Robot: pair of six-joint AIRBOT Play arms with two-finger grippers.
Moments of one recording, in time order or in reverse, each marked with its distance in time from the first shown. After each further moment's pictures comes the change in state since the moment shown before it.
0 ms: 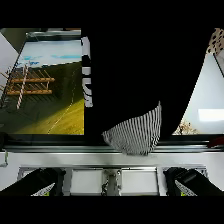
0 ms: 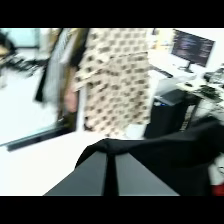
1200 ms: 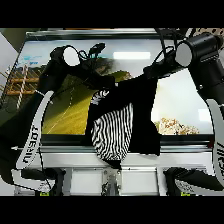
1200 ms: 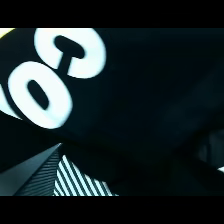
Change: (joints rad) left arm 0.184 -0.470 -0.214 -0.243 -0.570 0.058; right arm -0.051 -0.412 -0.111 -0.116 0.370 -0.017
